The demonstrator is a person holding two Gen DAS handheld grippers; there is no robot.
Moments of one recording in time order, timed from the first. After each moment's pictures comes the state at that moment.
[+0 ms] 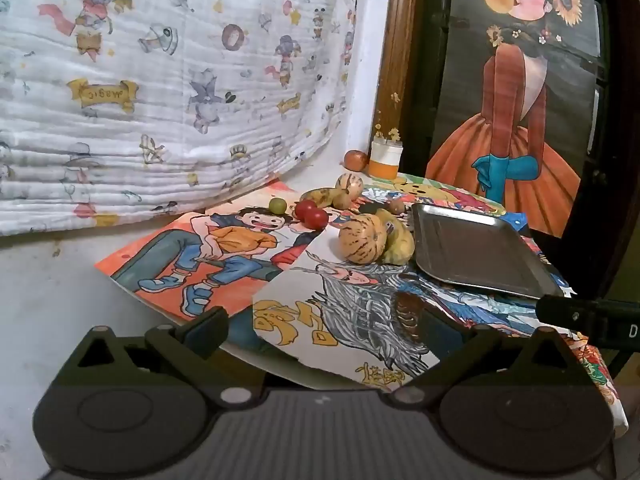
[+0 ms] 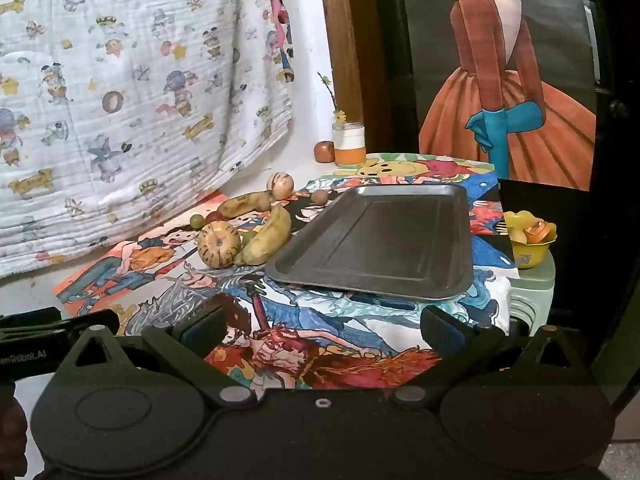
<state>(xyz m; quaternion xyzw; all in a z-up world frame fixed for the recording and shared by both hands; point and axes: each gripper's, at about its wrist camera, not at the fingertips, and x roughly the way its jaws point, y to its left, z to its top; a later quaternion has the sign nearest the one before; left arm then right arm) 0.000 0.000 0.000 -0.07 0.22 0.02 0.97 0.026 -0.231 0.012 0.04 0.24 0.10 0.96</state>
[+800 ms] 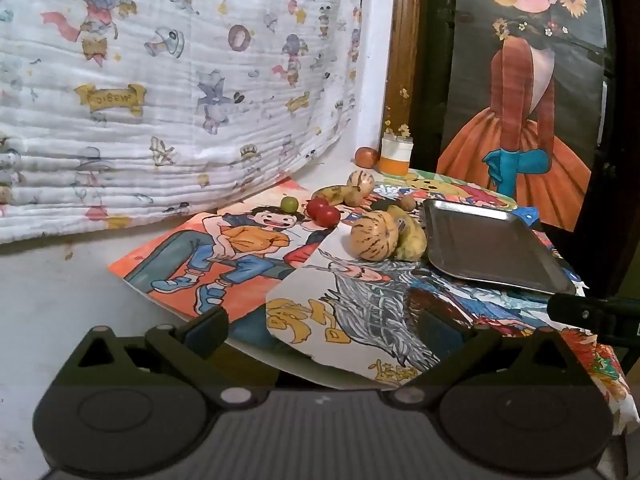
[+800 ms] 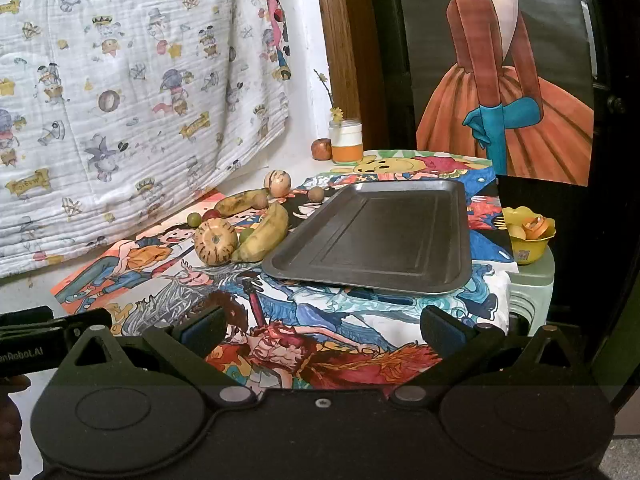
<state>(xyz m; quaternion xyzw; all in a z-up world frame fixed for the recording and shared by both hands) 0.001 0.000 0.002 -0.05 0.23 0.03 0.97 0.026 -0.231 0.010 0.04 0.24 0.10 0.96</state>
